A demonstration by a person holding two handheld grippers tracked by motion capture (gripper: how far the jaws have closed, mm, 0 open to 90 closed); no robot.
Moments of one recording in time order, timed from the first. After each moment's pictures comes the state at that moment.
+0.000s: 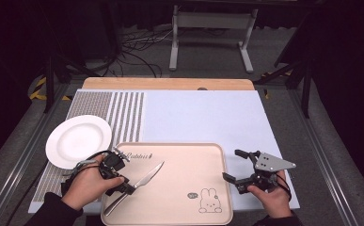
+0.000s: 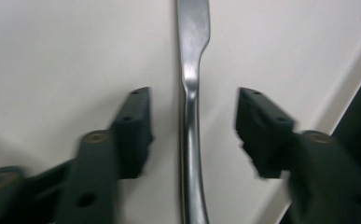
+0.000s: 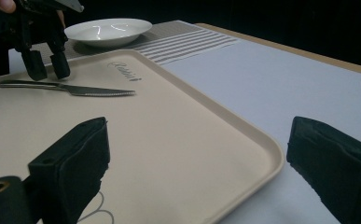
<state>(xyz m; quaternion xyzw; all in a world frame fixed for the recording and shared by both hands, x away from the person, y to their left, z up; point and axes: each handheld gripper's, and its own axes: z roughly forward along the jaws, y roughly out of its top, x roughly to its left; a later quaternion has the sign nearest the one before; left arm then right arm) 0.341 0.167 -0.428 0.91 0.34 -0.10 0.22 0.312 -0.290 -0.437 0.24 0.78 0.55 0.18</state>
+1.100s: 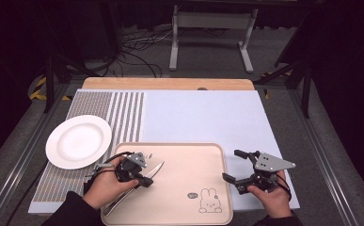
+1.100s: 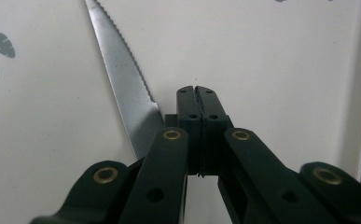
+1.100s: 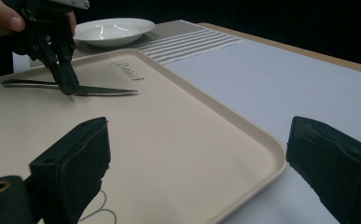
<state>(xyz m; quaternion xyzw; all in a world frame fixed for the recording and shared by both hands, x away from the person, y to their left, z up) 0.344 0.130 -0.449 0.93 0.21 -0.07 0.30 0.312 -0.291 -0.437 0.24 0.78 0.56 0.18</state>
